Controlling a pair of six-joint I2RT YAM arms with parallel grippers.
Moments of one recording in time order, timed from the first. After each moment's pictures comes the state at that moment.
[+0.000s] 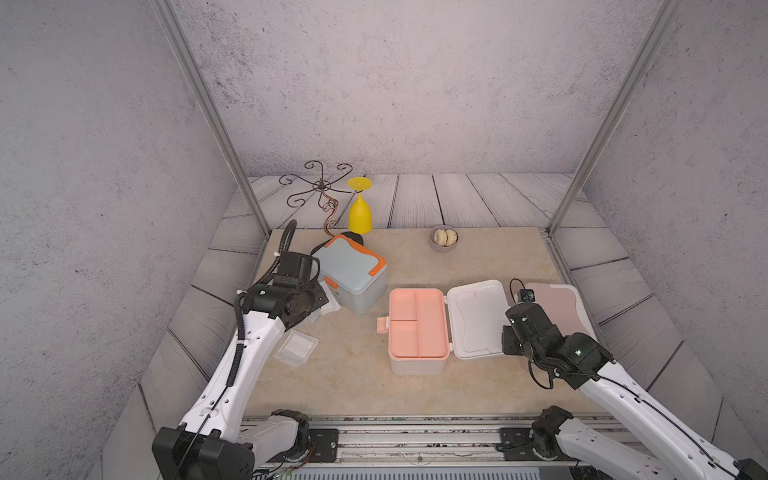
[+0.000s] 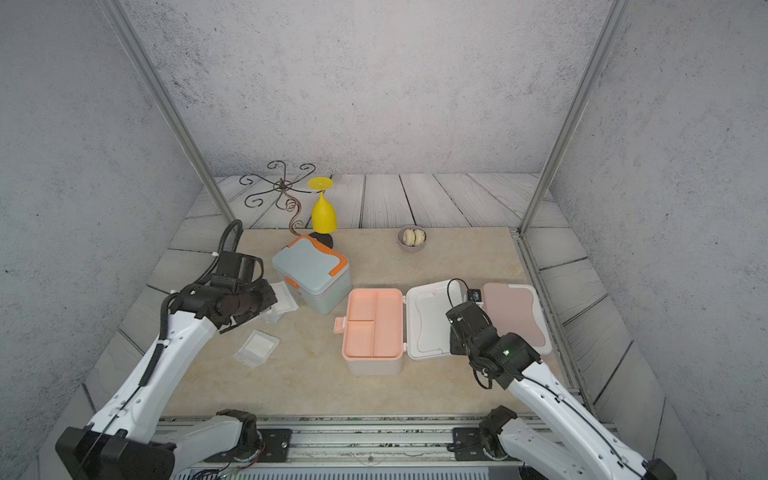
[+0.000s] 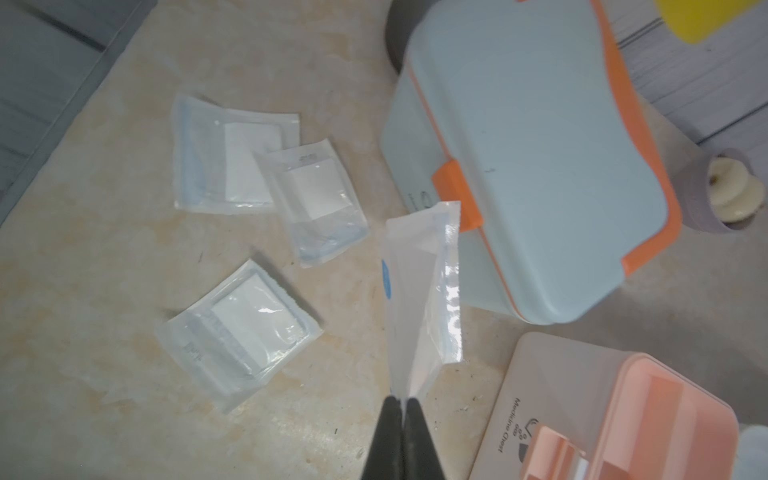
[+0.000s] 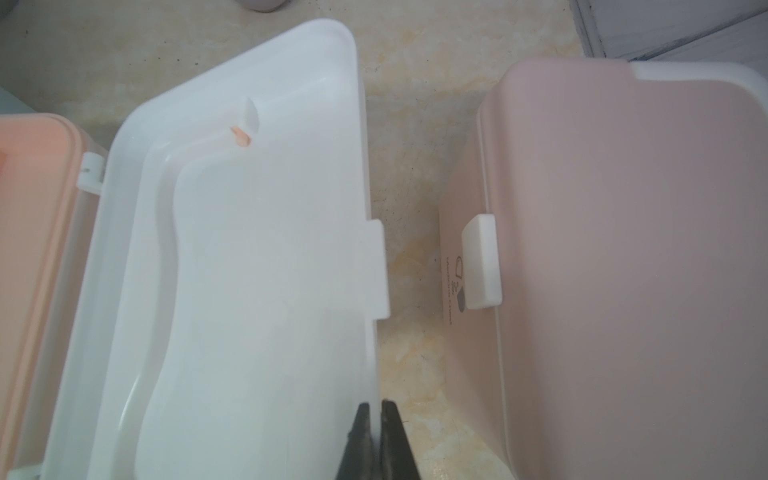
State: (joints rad) left arm -0.15 1.15 1.12 -0.96 -0.08 -0.68; right arm 0.61 0.84 0.82 -0.96 0.41 0.52
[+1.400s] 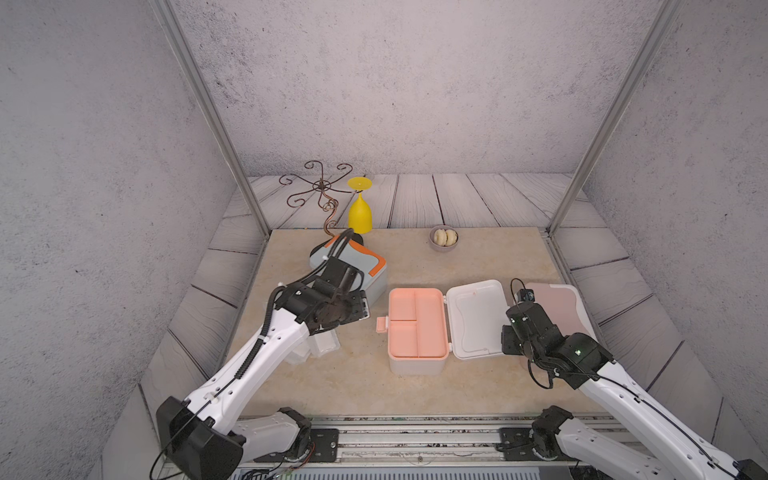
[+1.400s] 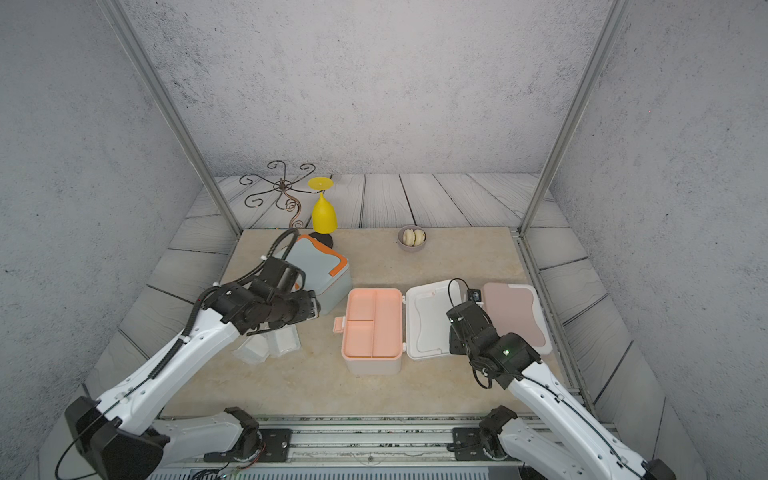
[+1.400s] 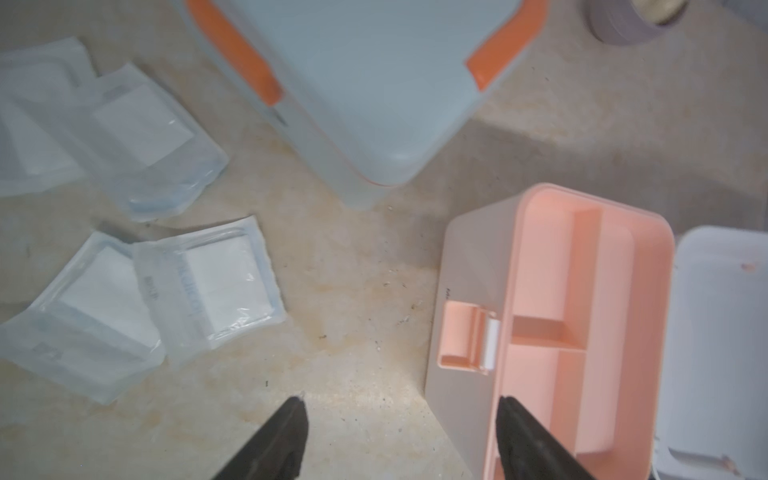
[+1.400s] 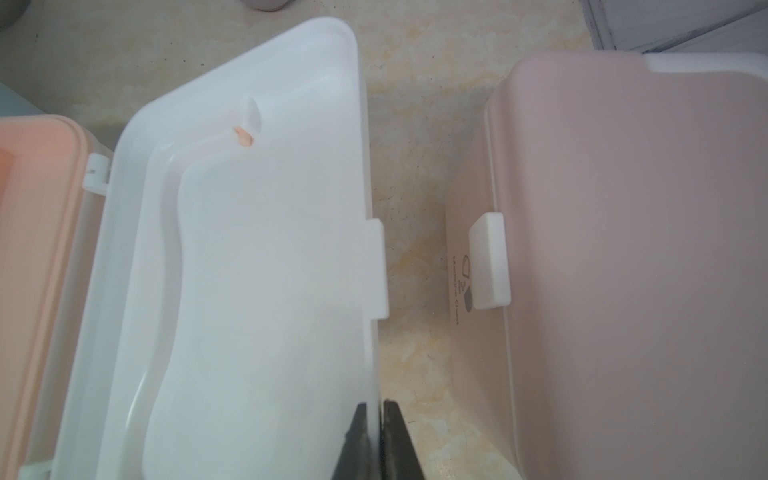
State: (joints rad) left arm -0.66 1.27 1.27 -1.03 -0.09 -0.72; right arm 0.60 0.84 0.82 -0.95 0.39 0.53
